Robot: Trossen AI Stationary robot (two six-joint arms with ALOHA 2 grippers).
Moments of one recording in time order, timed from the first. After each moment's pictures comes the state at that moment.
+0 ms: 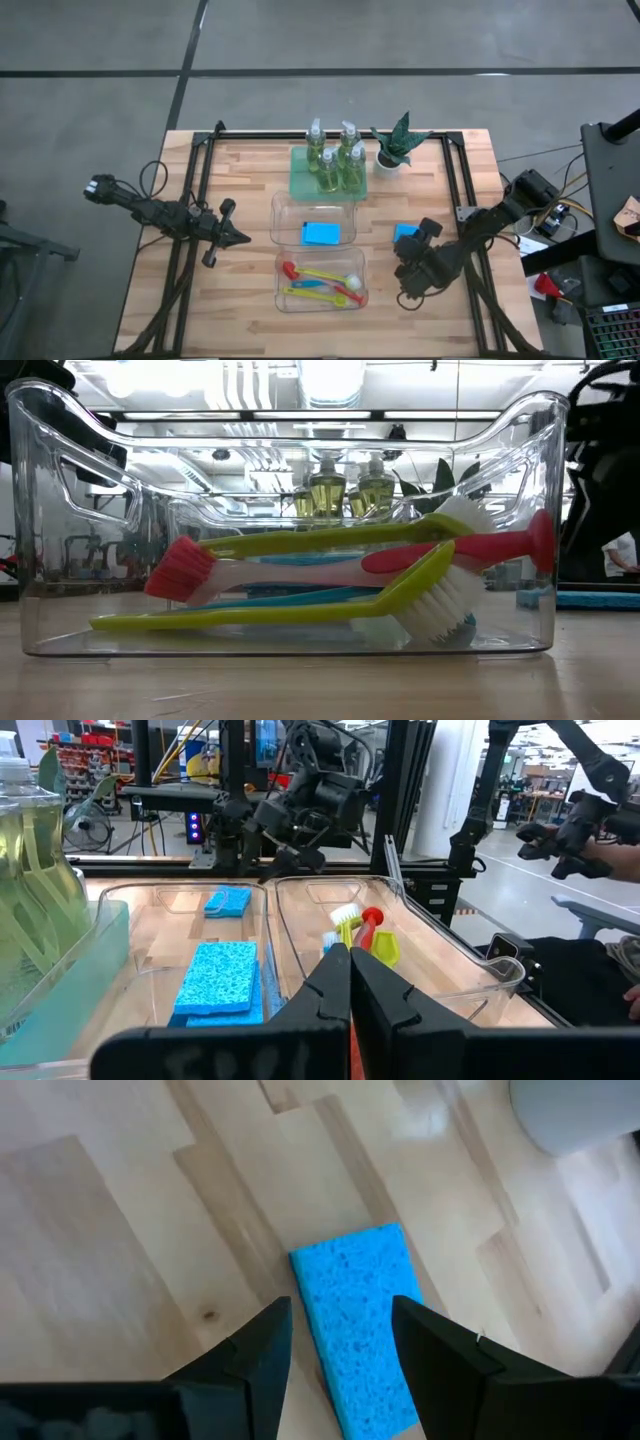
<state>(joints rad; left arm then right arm) -0.39 0.16 0.01 0.09 -0.16 -0.09 0.66 1.57 0.89 -1.05 0.58 1.17</state>
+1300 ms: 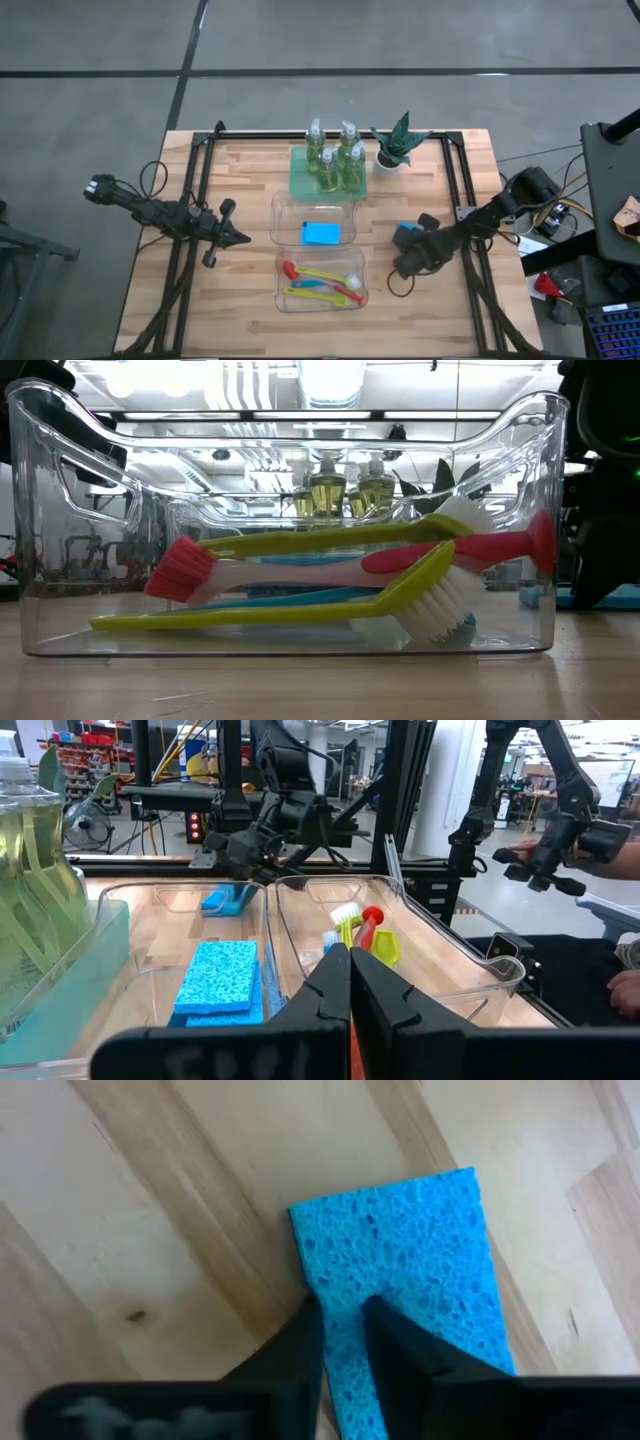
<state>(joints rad) -0.39 0.16 0.01 0.09 -0.16 -0.09 0.47 1.56 0.66 -0.75 0.40 1.05</state>
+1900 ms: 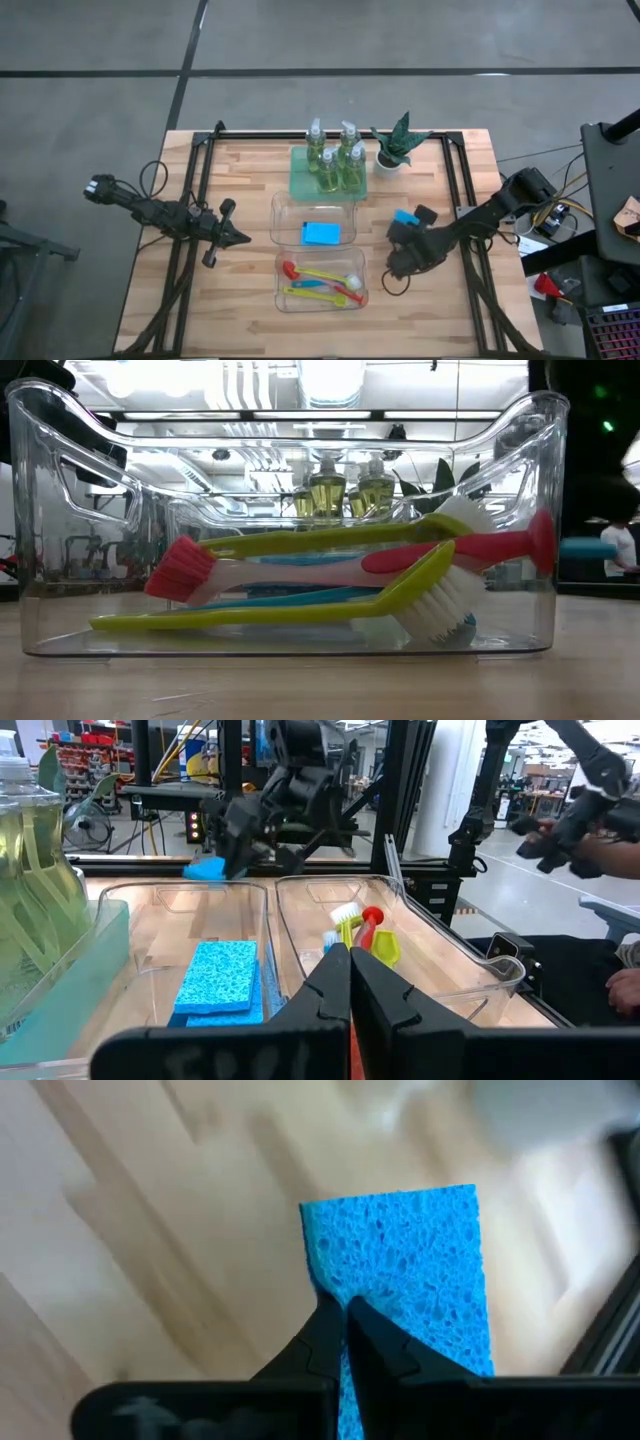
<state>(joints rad) -0.39 0.16 0.01 0.09 -0.16 -0.09 0.47 1.56 0.88 -1.05 0.56 1.04</state>
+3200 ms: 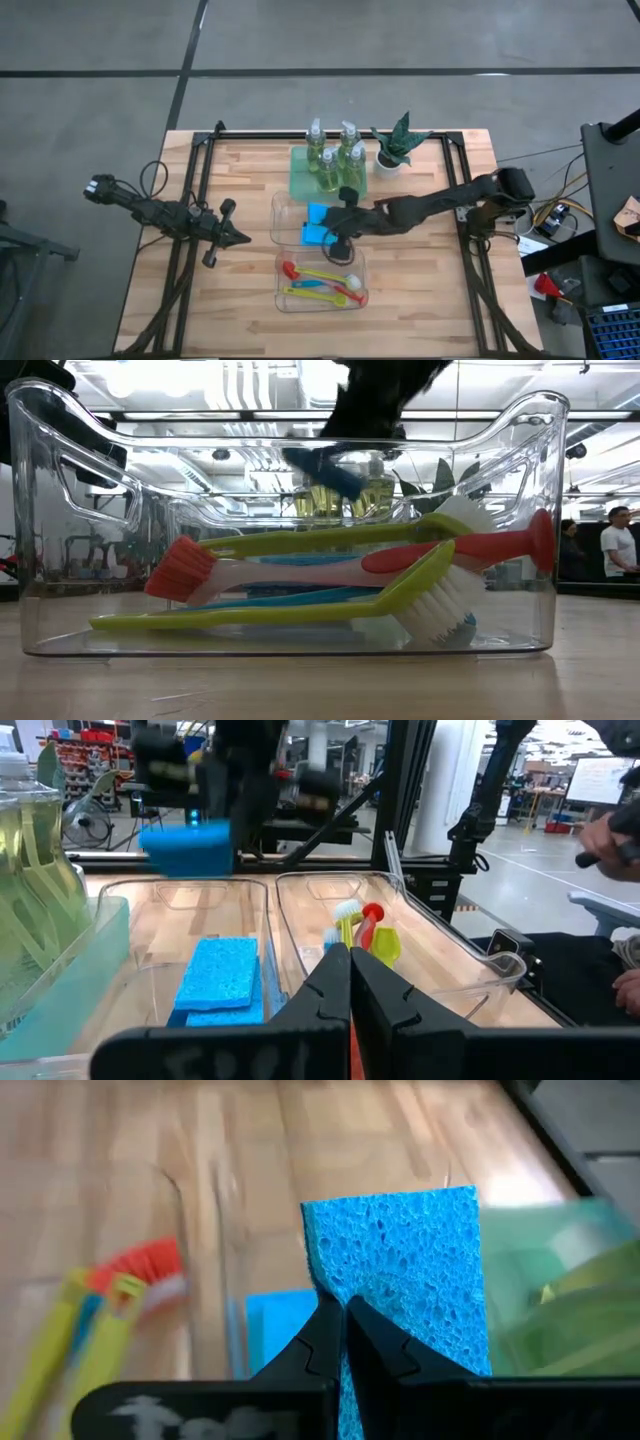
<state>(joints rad) -0.39 0.16 0.01 0.09 -0.16 -0.09 0.17 1.68 1.23 -0.26 0.34 0.16</state>
